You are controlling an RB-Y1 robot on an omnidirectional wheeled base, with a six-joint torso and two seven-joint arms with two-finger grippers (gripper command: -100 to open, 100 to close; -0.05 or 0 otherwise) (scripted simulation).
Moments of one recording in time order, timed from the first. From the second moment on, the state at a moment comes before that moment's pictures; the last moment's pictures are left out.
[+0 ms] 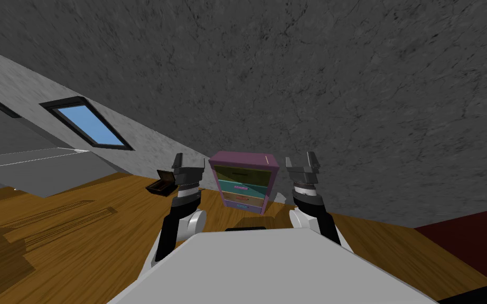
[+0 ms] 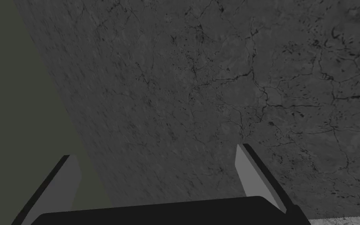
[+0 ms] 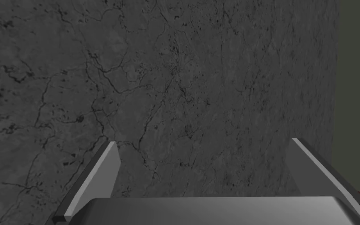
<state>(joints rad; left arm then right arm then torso) 0.46 -0.03 -0.04 -2.37 0.05 -0.42 0.17 0.49 -0.02 0.04 -2.35 -0.01 -0.52 -0.15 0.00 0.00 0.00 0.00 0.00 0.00</state>
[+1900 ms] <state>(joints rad) 0.43 0.16 -0.05 -2.18 0.05 -0.48 0.17 0.49 -0.02 0.04 -2.35 -0.01 -0.52 -0.15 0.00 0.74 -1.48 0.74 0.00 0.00</state>
